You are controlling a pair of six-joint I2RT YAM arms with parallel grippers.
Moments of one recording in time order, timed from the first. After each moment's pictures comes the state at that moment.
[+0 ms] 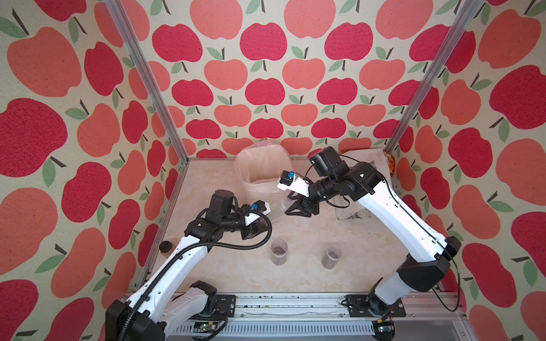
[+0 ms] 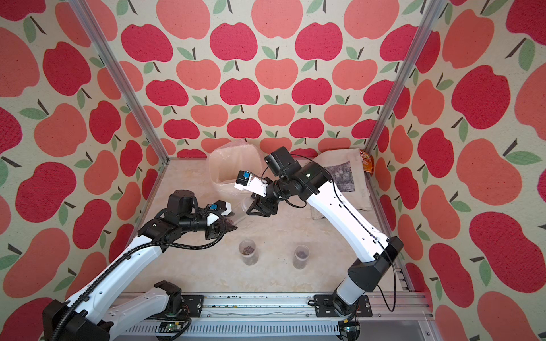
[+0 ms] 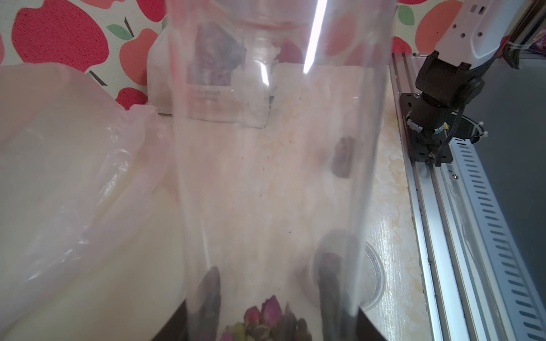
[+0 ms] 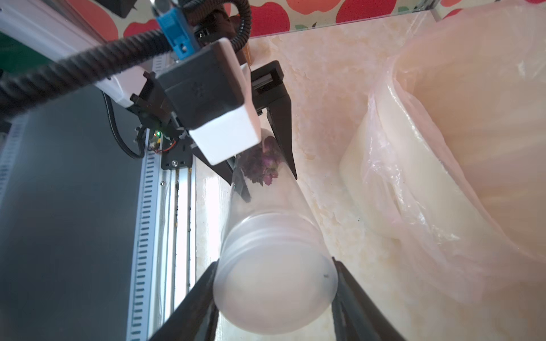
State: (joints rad) left arm -0.41 1.02 0.84 -0.48 0.75 0.60; right arm 0.84 1.62 1.94 -1.25 -0.48 -0.56
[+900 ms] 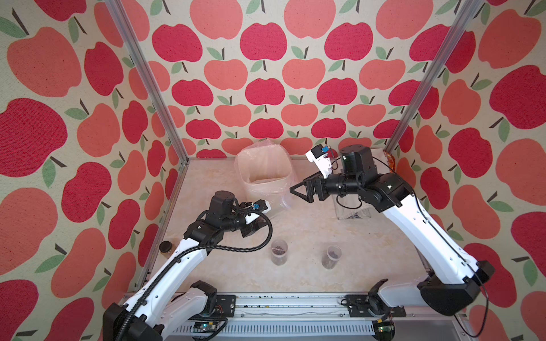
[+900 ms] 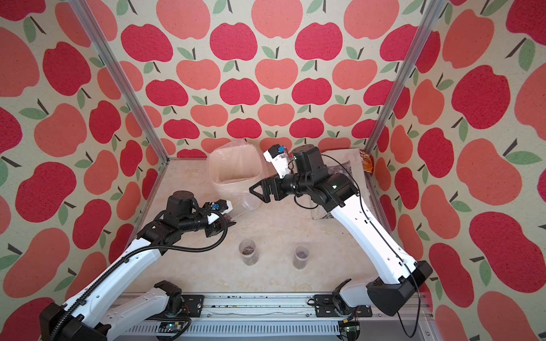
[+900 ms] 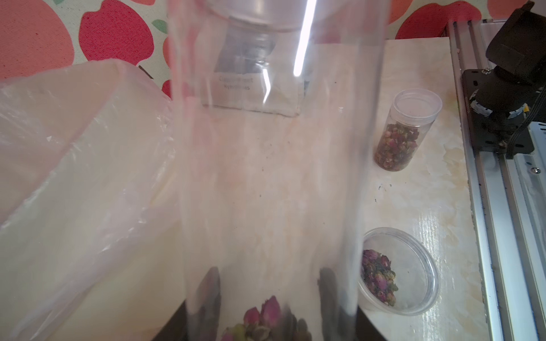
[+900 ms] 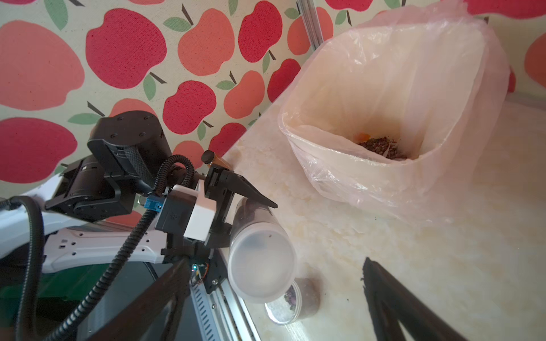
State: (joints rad) left arm -0.44 0.99 0.83 -0.43 0.54 0.60; right arm 0.72 1.40 1.67 -0.83 -0.50 0.27
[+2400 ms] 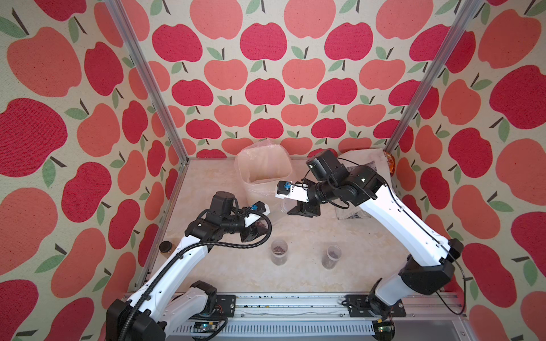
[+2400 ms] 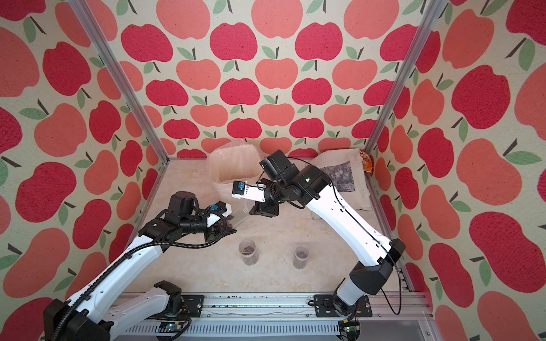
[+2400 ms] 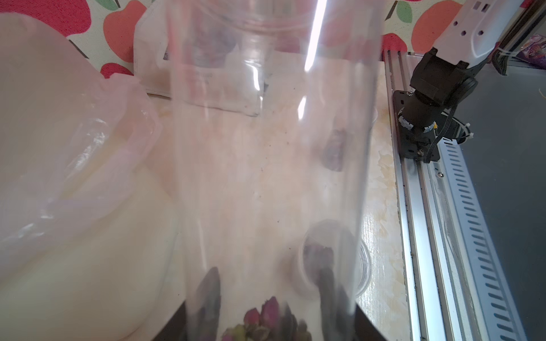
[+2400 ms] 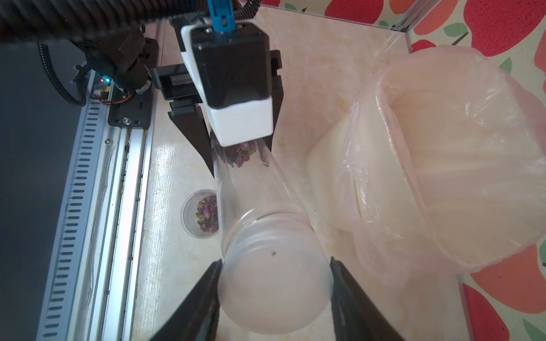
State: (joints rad) left arm -0.41 1.02 0.83 -0.52 0.74 0.57; right arm 0.90 1.59 1.93 -1.23 -0.30 -0.72
